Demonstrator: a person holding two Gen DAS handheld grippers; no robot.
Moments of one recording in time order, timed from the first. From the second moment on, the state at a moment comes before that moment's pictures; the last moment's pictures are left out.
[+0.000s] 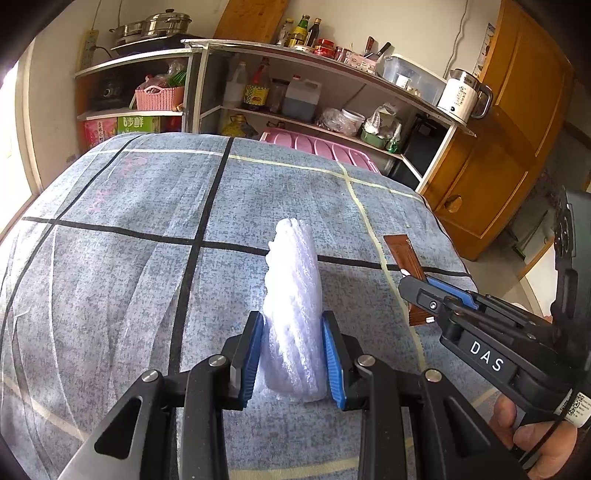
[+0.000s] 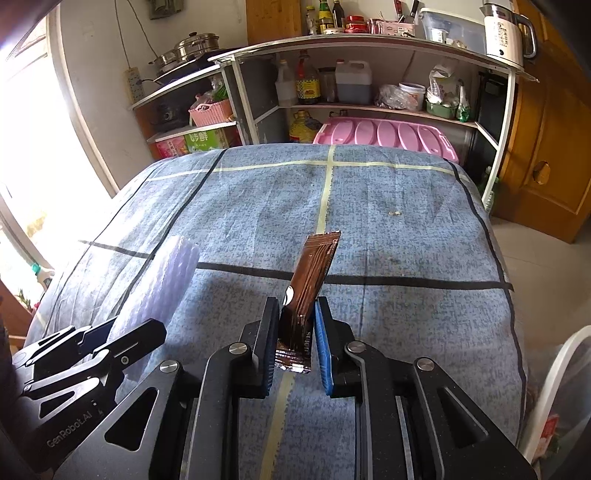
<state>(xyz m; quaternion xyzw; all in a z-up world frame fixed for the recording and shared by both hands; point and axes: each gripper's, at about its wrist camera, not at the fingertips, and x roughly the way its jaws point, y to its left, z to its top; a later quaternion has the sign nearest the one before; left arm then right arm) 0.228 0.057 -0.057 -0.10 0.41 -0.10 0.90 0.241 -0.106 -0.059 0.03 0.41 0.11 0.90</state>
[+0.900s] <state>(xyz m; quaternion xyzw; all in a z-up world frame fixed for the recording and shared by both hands) 0.135 -0.024 0.002 -0.05 0.36 -0.17 0.92 0.128 -0.187 -0.017 0.09 0.35 0.09 0.93</state>
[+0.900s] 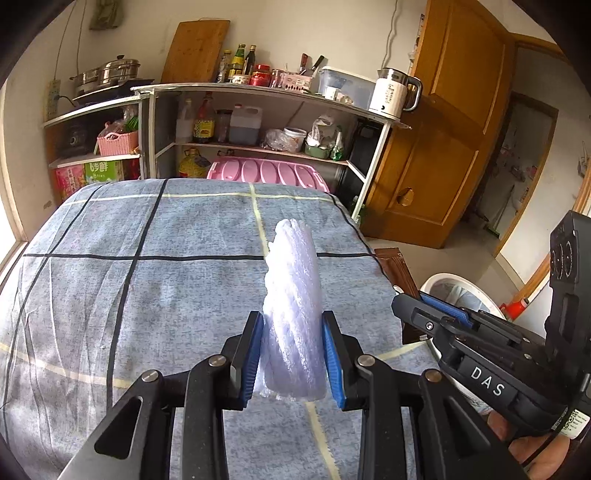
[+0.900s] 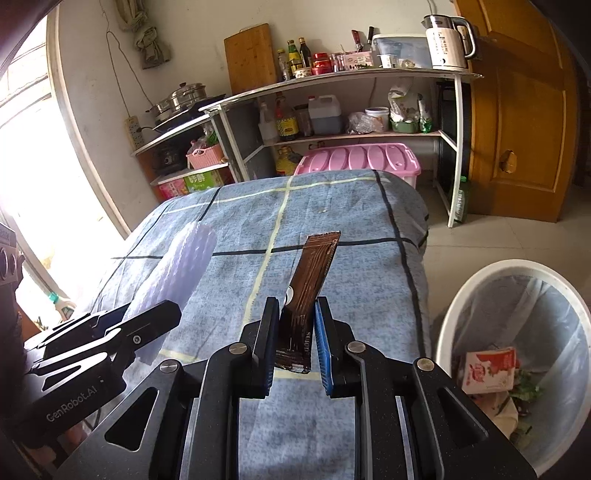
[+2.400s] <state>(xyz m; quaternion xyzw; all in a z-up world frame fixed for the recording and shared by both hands) 0.116 -0.268 -0.044 0.04 0.43 -0.33 0.84 0.060 -0.408 -0.068 0.14 0.43 -0.08 0.89</state>
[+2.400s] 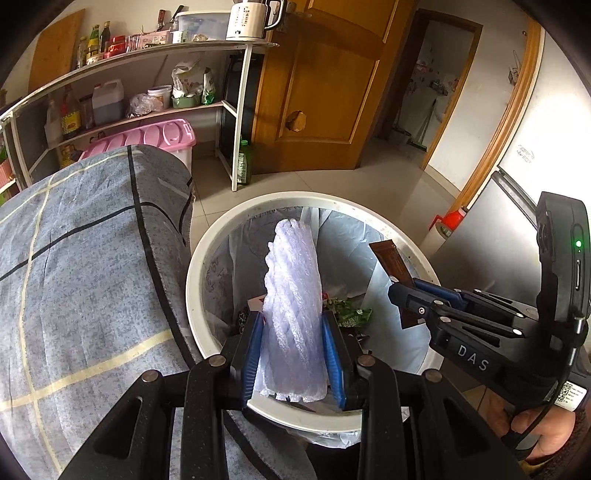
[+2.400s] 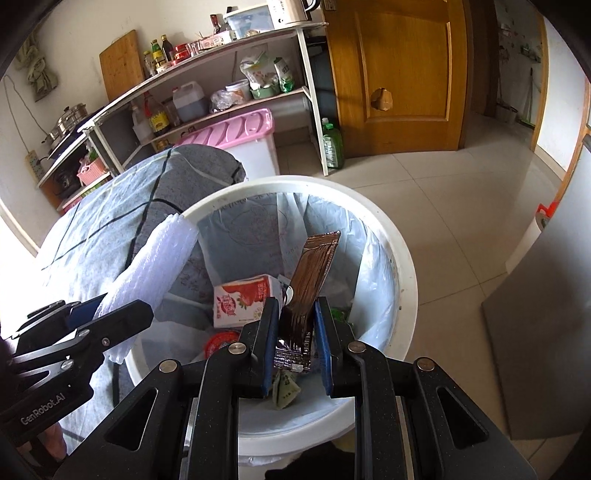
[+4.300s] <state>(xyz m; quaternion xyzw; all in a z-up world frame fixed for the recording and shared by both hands) -0.021 -0.188 0.016 0.08 0.29 -0.24 0.92 -0.076 -0.319 -0.001 0.12 0.27 -0.13 0.95</state>
